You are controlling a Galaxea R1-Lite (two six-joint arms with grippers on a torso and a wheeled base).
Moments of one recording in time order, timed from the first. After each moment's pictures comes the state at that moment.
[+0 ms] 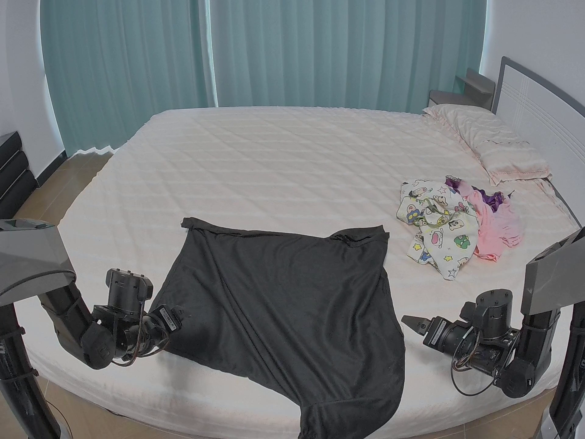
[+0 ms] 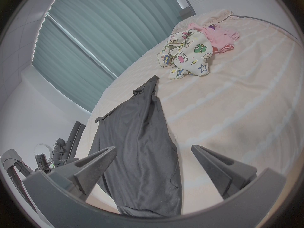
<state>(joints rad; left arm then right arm) -0.20 2.06 -0.45 -0.81 0.12 -0.78 0.37 2.19 -0.14 -1.53 -0.03 0.74</state>
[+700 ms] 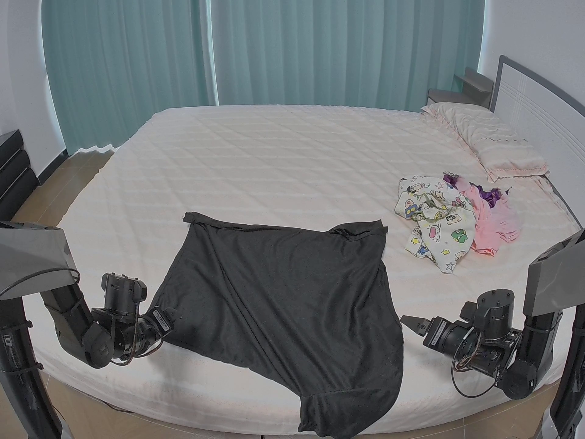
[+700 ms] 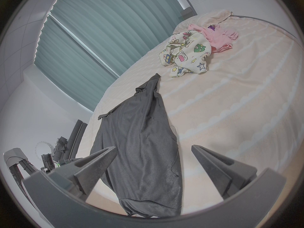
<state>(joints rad) -0.14 2.12 -0.43 -0.87 0.13 -0.78 0.39 2.17 -0.13 -1.53 -0.03 0.75</state>
